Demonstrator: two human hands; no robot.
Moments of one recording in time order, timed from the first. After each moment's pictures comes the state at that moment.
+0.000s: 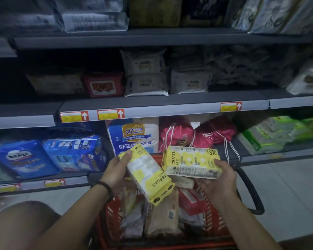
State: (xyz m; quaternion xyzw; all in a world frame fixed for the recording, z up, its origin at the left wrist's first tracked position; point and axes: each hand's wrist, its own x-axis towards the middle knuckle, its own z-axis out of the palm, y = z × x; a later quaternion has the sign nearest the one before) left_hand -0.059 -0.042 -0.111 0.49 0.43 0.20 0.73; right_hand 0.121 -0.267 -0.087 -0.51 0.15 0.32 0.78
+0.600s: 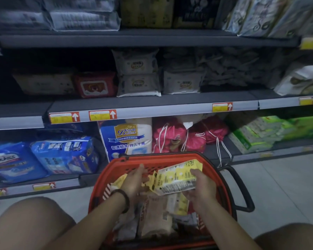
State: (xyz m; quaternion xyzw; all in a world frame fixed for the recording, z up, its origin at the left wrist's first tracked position) left_hand -0.022 -0.094 -0.132 0.53 0.47 0.07 0.70; right_hand 0.108 -0.252 -0.128 -0.63 0.18 0.32 0.68
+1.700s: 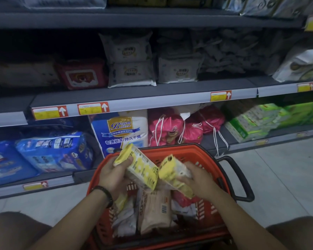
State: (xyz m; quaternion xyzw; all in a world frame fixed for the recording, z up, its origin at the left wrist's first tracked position) left_hand -0.039 -0.057 -0.131 0.44 0.45 0.20 0.75; right_hand 0.161 -0.268 -0.179 -0.87 -0.36 0.25 0.24
